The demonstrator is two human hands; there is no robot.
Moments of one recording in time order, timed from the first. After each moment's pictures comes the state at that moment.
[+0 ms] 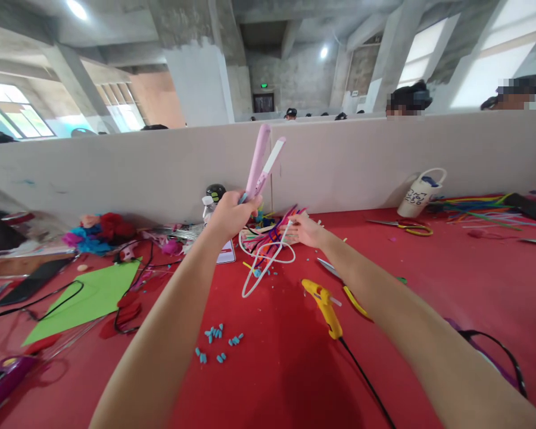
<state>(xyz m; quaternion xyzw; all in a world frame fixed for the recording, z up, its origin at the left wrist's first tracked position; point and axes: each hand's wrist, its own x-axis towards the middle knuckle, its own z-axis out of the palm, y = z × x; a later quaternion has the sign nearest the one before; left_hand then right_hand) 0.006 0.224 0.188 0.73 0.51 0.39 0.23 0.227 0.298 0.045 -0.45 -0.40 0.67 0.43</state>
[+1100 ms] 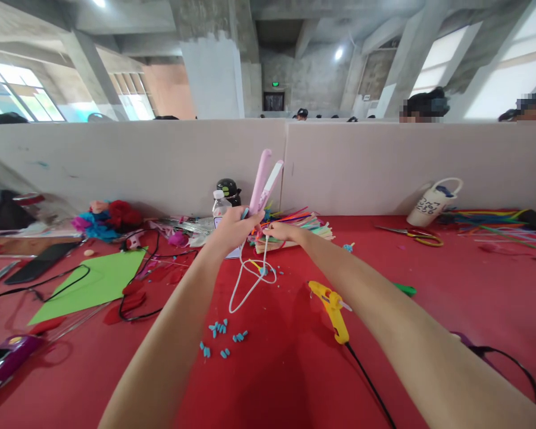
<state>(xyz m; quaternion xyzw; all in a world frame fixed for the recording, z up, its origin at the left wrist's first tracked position) -0.026 0.222 0.146 0.71 0.50 0.40 0.31 0.146 0.339 0.045 -0.50 -0.76 0.35 0.23</state>
